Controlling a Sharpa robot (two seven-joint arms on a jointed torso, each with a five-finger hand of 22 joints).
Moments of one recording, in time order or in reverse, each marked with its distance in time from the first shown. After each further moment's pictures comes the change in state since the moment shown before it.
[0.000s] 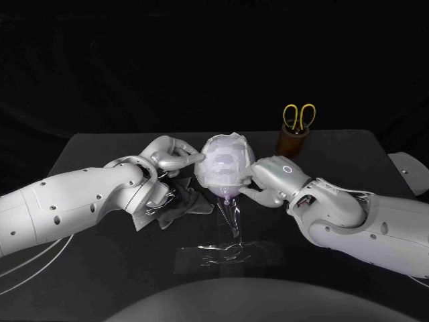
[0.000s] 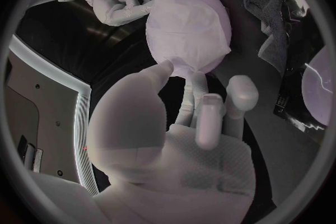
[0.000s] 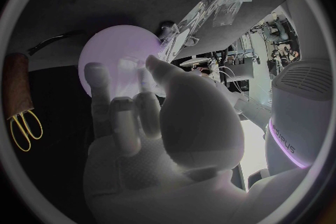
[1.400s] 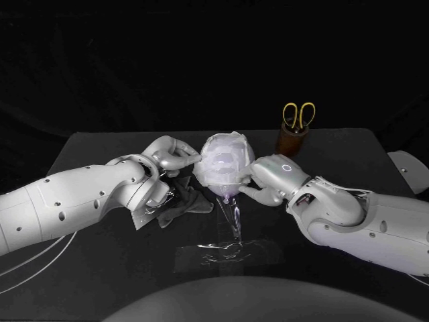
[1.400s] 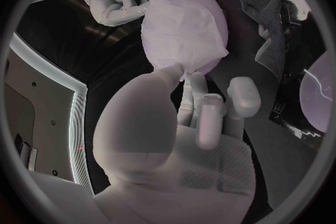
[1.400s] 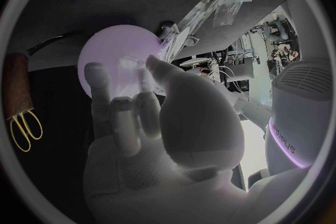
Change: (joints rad) left arm 0.000 0.023 0.000 -0.033 0.015 0.027 -0.022; left_hand 0.156 0.104 -0.013 -0.034 0.000 0.098 -0.019 -0.021 -0.021 0.081 -0.019 0.049 0.080 0.001 -0.005 0.000 0.000 0.000 0.058 0.000 0.033 0.050; right arm 0.000 0.002 0.000 -0.001 0.000 0.000 0.000; right_hand 0.000 0.000 0.000 0.000 0.000 0.003 -0.003 -0.003 0.000 0.000 0.000 -0.002 0.000 0.000 0.000 0.000 0.000 0.000 0.000 0.000 0.000 0.000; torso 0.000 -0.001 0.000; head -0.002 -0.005
